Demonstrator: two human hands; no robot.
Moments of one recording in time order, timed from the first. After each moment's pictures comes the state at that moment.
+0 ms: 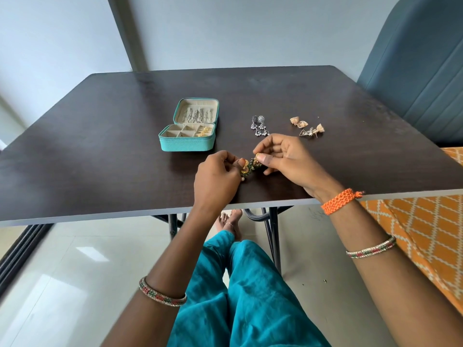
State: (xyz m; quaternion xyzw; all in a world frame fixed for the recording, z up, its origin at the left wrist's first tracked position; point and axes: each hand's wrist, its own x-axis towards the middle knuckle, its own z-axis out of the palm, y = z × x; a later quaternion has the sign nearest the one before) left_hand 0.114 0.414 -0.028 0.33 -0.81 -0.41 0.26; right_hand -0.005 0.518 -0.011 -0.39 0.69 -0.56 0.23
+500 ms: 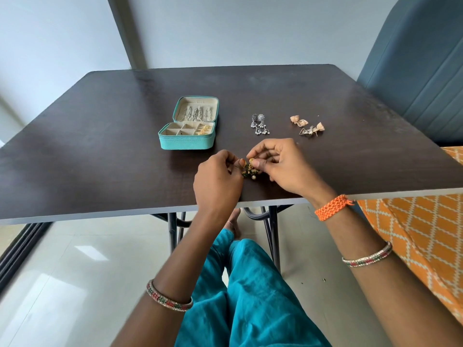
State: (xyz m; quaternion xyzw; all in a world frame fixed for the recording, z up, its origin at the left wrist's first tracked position) left_hand 0.117 0.428 -0.029 0.35 -0.82 -0.33 0.31; right_hand -0.002 0.513 -0.025 -0.43 0.75 -0.49 0.12
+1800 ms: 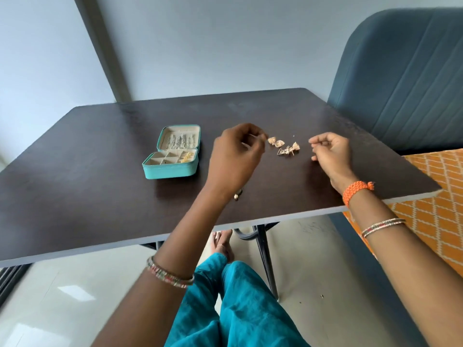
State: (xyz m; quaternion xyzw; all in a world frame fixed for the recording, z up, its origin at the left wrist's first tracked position) left_hand 0.065 0.435 0.035 0.10 -0.81 -0.46 0.34; right_hand -0.127 0.572 -0.031 -0.14 0.77 -0.61 -0.07
